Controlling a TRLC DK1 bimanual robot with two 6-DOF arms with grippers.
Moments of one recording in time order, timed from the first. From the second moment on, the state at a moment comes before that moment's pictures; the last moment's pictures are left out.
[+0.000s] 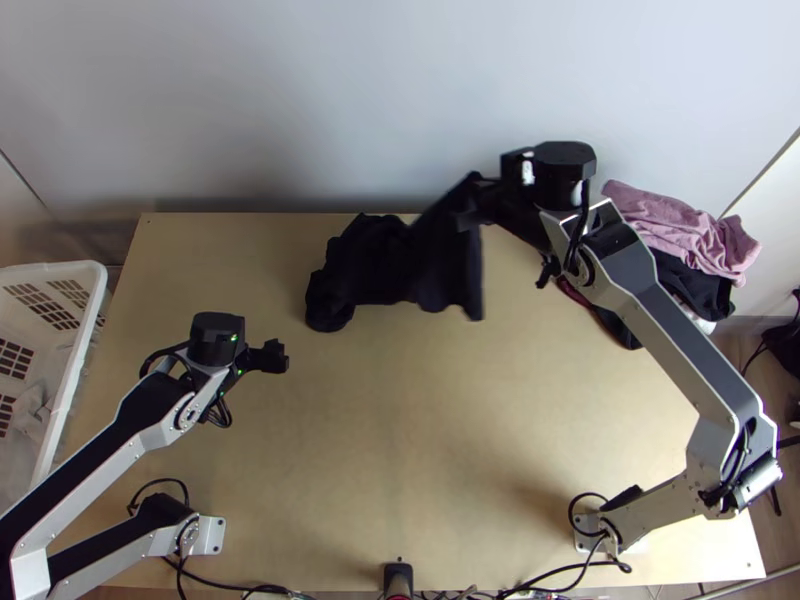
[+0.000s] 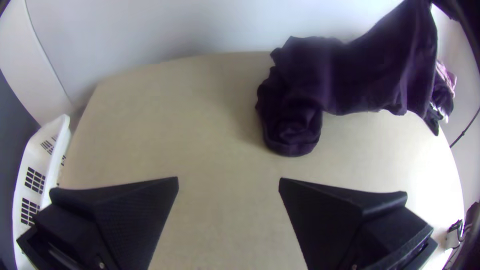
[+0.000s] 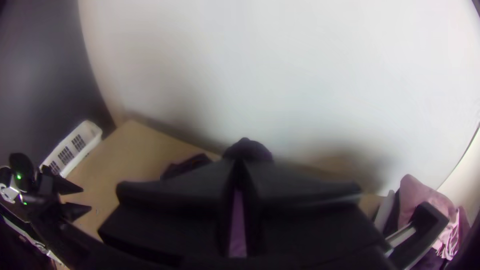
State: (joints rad) left arm -0.40 1.09 0.74 -0.39 -0.26 -0.22; right arm 0.50 1.63 1.70 -0.42 0.02 0.08
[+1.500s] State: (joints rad) left arm -0.34 1.03 0.75 -0.40 -0.22 -0.13; right arm 0.38 1.36 0.83 -0.11 -0.03 0.23
